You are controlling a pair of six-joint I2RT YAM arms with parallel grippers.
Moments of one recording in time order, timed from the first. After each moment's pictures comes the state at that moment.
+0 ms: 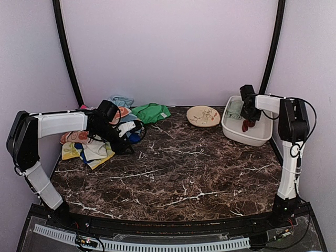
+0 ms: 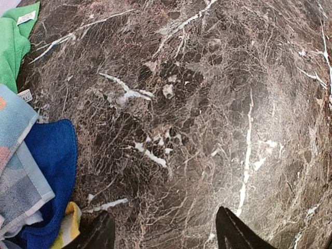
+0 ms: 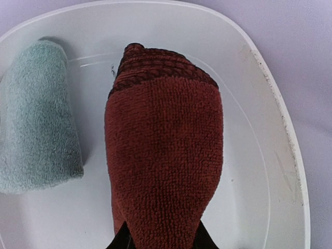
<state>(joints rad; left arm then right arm) -0.44 1.67 1.16 -0.57 0.35 0.57 0.10 2.16 1.72 -0.53 0.55 0.46</state>
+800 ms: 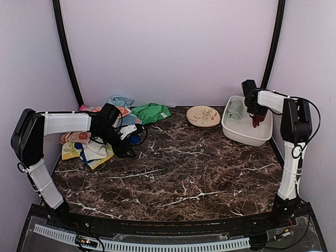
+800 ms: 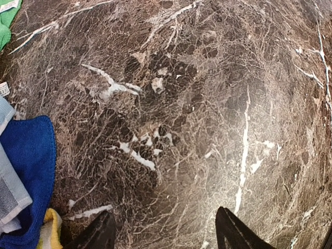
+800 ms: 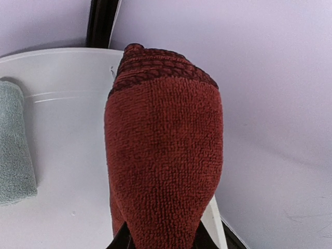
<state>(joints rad) -0.43 1.73 1.16 -0.56 0.41 0.55 0.09 2.11 1.75 -0.60 0.82 0.37</state>
